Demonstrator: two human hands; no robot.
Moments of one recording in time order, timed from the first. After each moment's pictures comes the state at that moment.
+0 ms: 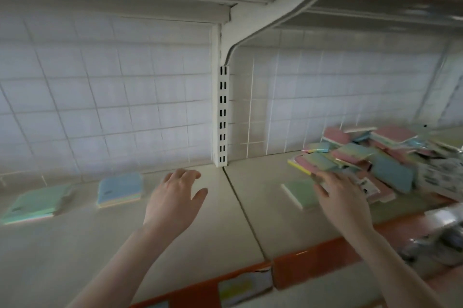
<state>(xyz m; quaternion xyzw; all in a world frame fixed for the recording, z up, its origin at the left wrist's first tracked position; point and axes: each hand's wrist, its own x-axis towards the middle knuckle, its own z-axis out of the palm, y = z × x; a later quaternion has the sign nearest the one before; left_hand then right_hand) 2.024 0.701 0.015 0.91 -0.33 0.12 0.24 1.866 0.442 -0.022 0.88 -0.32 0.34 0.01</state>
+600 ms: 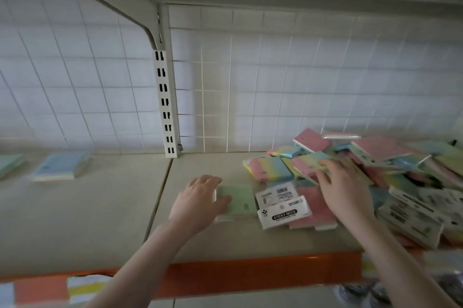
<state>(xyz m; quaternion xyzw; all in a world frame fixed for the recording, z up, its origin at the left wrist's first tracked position) 1.941 0.503 -0.019 0.93 -0.28 0.00 0.22 1.831 0.257 0.004 0.92 -0.25 0.29 -0.06</state>
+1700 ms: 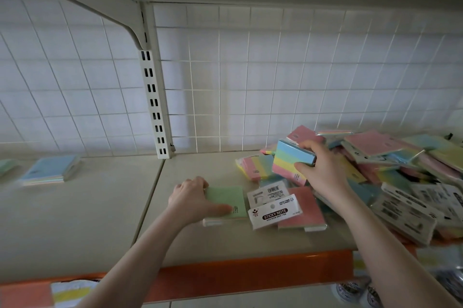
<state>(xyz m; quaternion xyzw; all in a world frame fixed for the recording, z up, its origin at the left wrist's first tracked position) 1.951 0.489 -0.015 0.96 -0.19 -0.08 0.21 1.858 0.242 0.009 0.89 -0.17 0.31 -0.28</state>
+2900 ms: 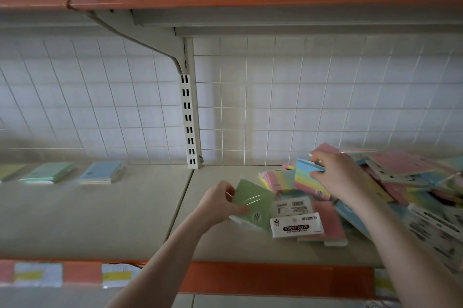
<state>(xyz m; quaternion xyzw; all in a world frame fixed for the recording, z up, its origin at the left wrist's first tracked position) 1.942 0.494 -0.008 0.87 -0.19 -0.12 0.45 1.864 0.251 0.043 0.96 -0.16 0.22 -0.09</state>
